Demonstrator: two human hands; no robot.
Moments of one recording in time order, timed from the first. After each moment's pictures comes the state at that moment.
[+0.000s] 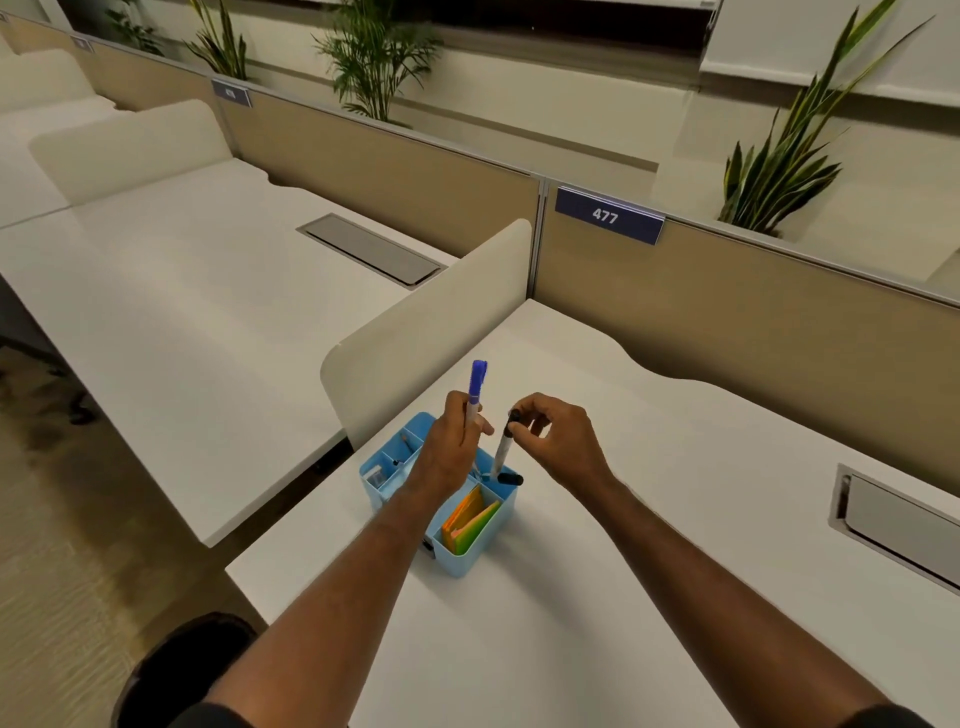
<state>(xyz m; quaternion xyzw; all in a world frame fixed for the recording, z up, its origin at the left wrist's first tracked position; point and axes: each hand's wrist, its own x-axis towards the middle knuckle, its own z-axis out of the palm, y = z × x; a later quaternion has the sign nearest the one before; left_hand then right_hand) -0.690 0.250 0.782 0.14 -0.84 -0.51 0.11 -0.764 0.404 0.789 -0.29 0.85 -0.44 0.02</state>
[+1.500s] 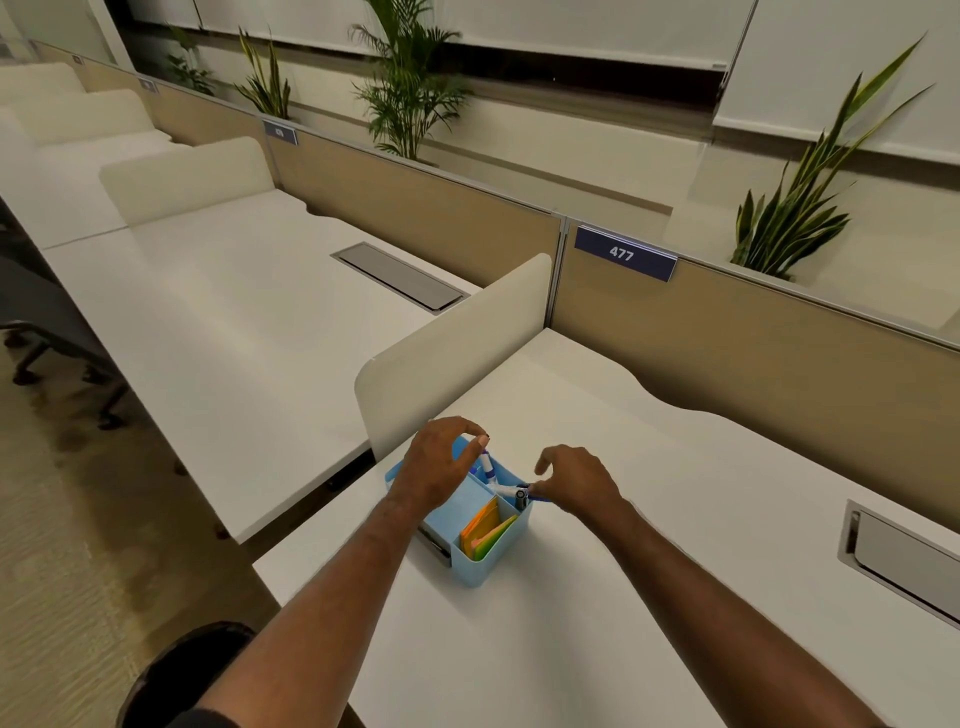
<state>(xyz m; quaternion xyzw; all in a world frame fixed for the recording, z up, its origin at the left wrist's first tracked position) -0.653 0.214 0.792 0.12 -0.91 -0.38 0.15 -0.751 0.400 0.789 -0.21 0.95 -0.13 0.17</state>
